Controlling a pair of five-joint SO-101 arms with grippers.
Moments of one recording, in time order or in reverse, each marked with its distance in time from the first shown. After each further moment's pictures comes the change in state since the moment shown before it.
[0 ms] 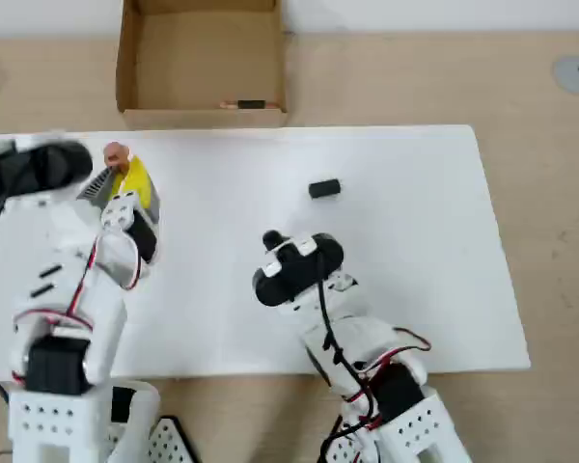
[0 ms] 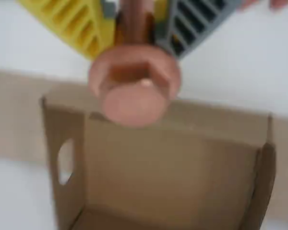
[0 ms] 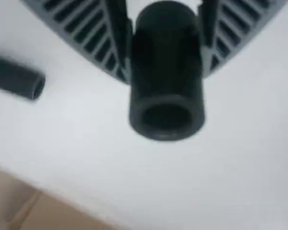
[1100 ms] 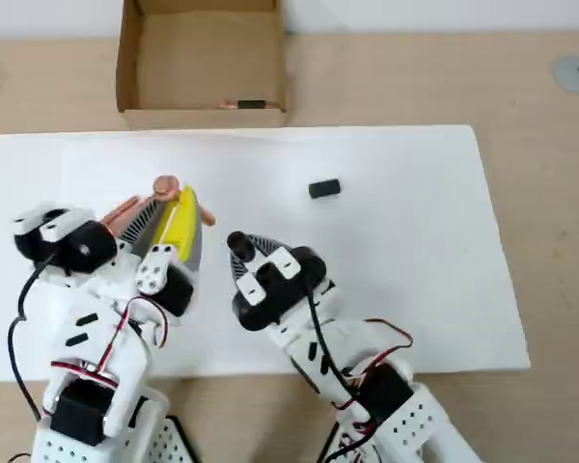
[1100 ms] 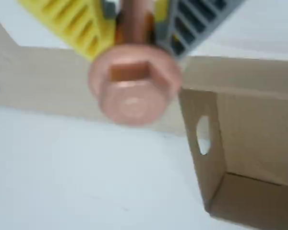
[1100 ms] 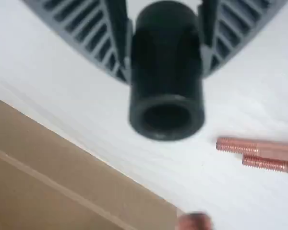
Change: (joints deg) left arm 14.2 -27.1 21.1 -8.1 4.7; right arm -8.8 5.1 0.7 -12.8 0.0
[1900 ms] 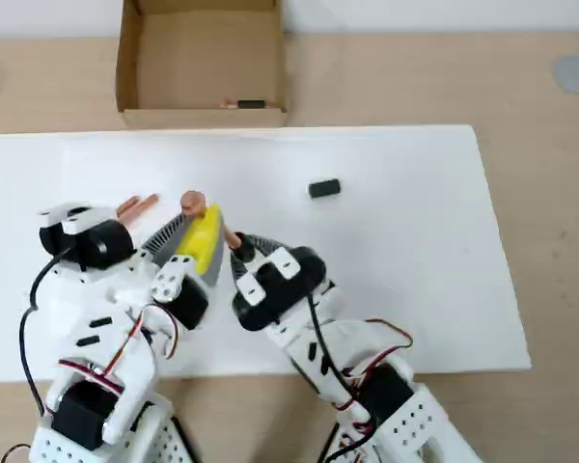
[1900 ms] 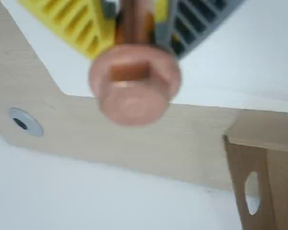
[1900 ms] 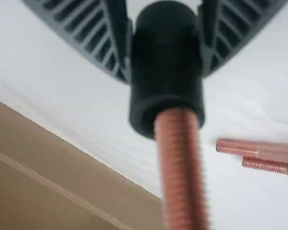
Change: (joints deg) left arm 6.5 0.0 -0.4 4.9 4.9; right arm 0.0 0.1 0.0 0.0 0.0
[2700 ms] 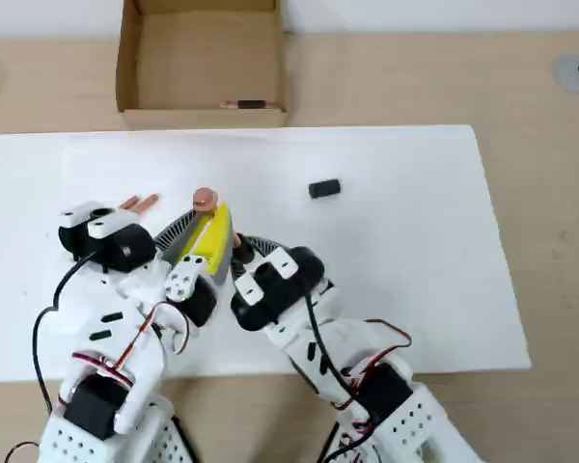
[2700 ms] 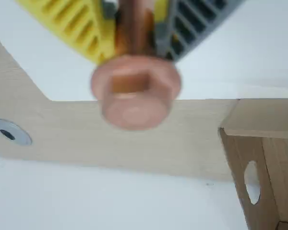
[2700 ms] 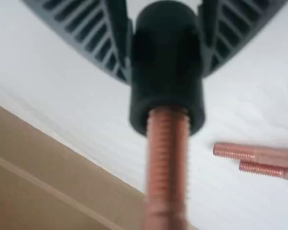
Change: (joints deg) left arm 0.4 -0.4 5.8 -6.1 -5.8; right arm -0.1 0.1 0.0 0.0 0.0
